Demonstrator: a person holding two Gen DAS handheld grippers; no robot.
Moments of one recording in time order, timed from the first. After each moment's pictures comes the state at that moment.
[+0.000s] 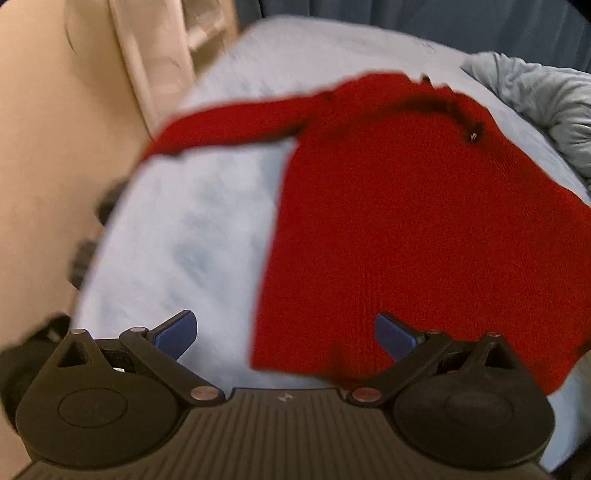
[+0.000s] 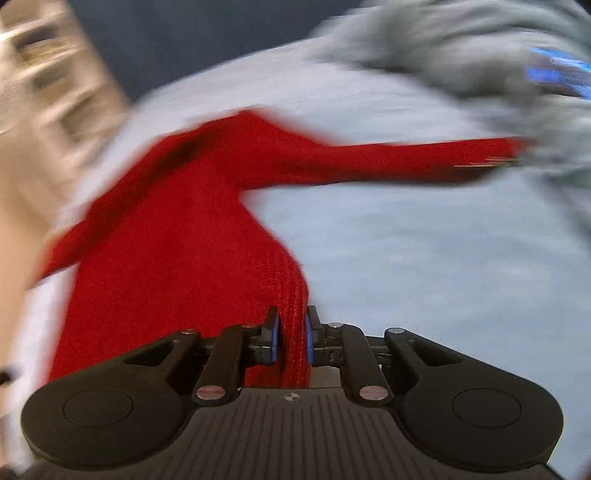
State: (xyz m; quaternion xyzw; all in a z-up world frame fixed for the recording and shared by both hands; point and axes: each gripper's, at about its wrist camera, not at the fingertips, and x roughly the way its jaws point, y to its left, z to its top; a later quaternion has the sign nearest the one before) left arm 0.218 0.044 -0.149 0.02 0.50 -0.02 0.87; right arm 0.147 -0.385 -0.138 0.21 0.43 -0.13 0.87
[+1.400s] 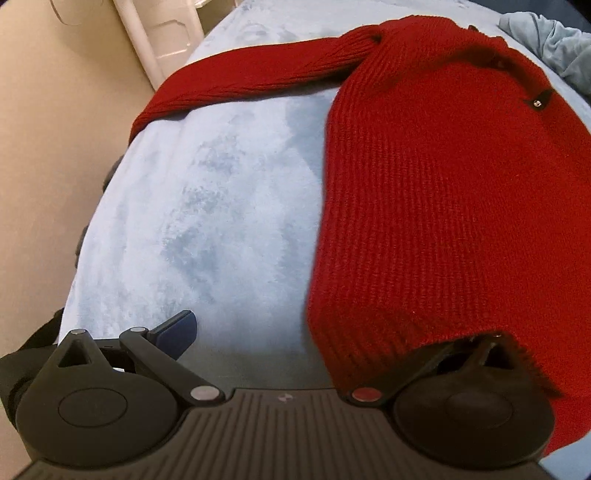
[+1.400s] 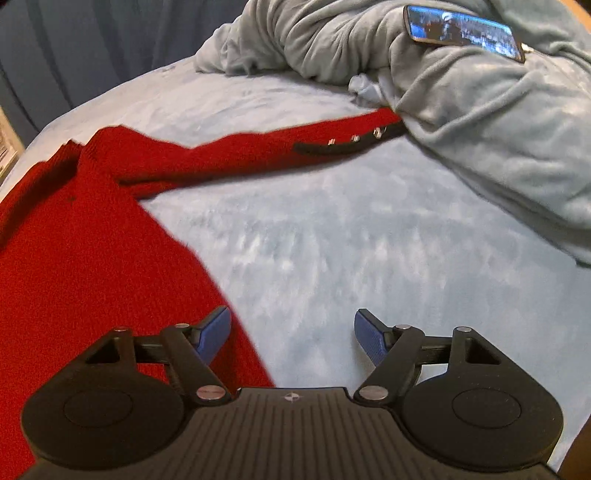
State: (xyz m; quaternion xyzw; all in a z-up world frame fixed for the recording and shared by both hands) left arm 0.272 0.058 -0.207 0.07 0.54 0.02 0.84; right arm 0.137 -0.400 -0.202 0.20 0.39 -0.23 0.87
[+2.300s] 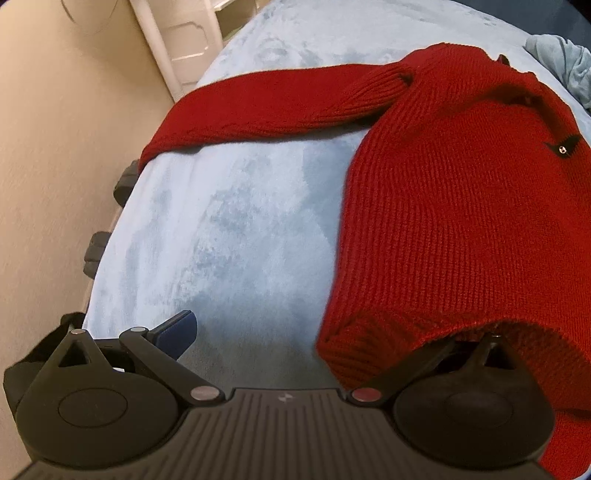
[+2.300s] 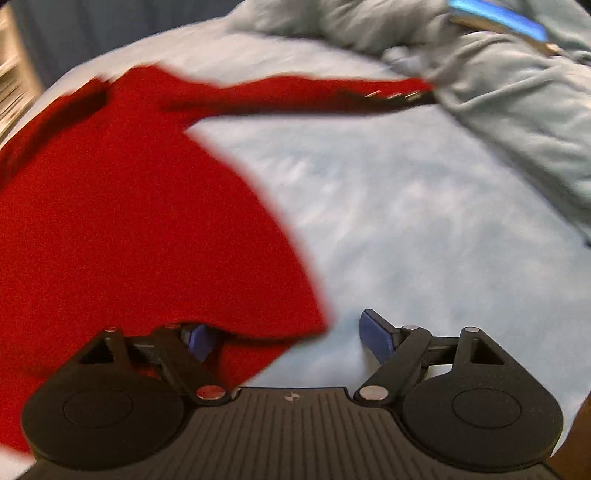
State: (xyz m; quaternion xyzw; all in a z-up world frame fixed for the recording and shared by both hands) left arm 0.319 0.073 -0.191 0.05 0.54 0.05 0.84; right arm 0.143 -0.361 -0.214 0.15 0.42 -0.24 0.86
